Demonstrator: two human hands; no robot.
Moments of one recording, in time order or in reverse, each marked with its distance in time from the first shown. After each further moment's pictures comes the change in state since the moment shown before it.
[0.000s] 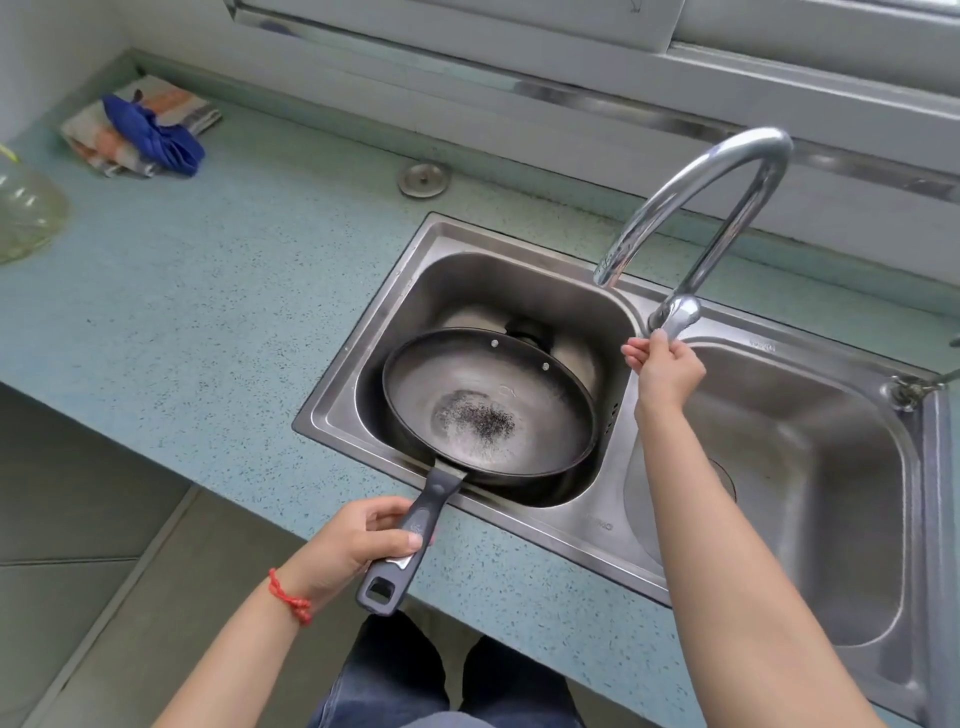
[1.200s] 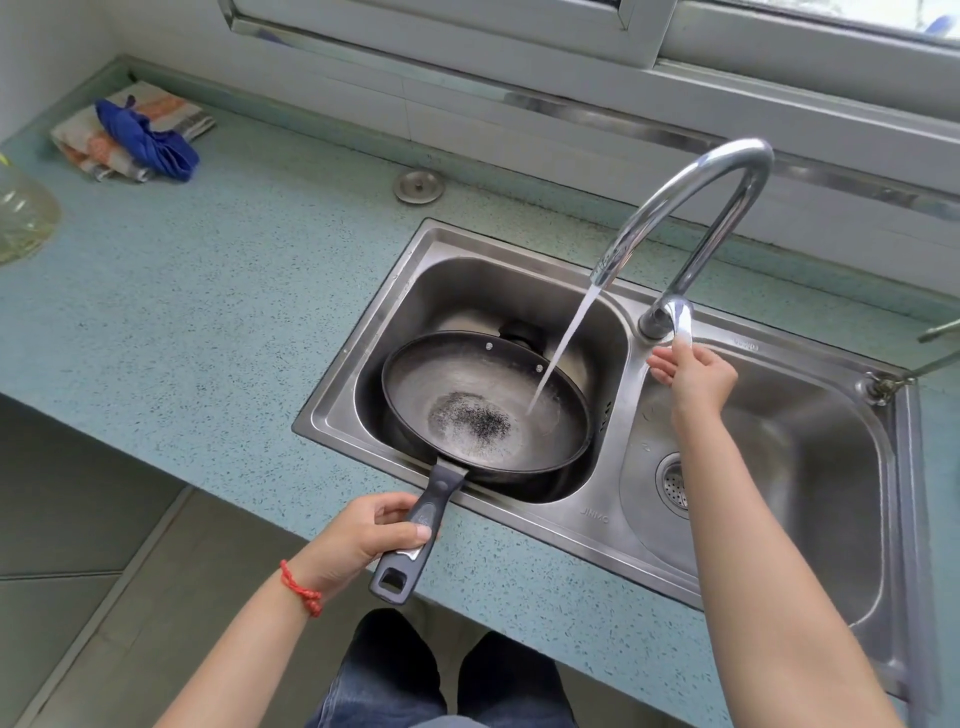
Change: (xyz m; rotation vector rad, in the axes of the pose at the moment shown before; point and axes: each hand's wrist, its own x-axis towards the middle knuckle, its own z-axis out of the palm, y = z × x) left_hand 0.003 -0.003 -0.003 -0.014 -0.051 0.050; right_hand -0.006 -0.025 -0.036 -0.105 -0.025 0.004
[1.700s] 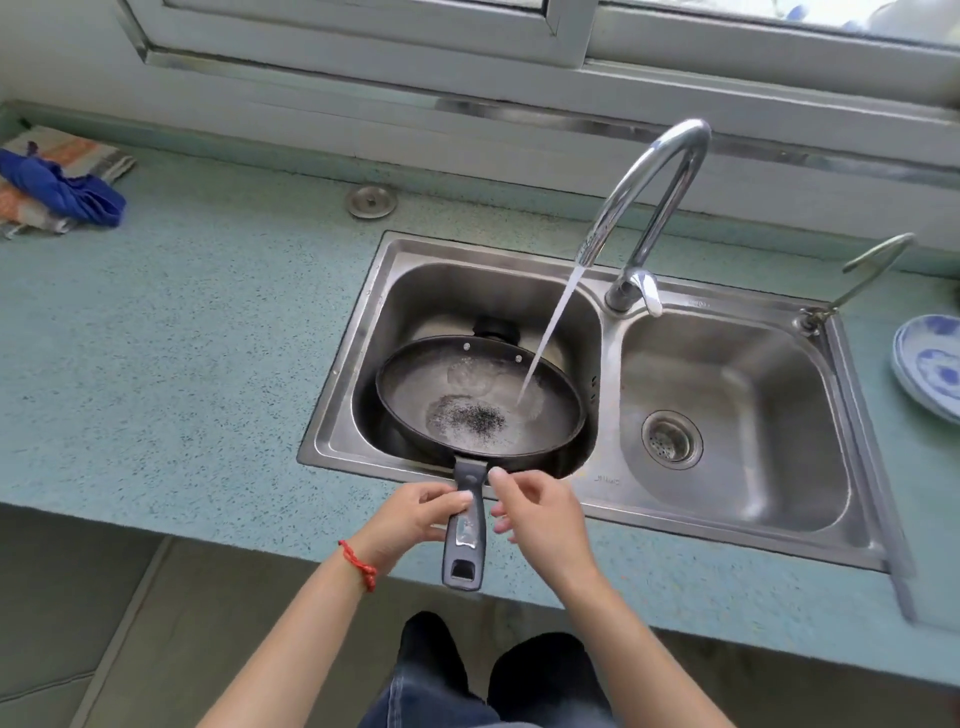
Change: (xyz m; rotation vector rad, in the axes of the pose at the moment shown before) left_hand 0.028 0.000 -0.016 0.095 -0.242 0.008; right_hand -0.255 0.048 0.041 -0.540 -0.349 0.143
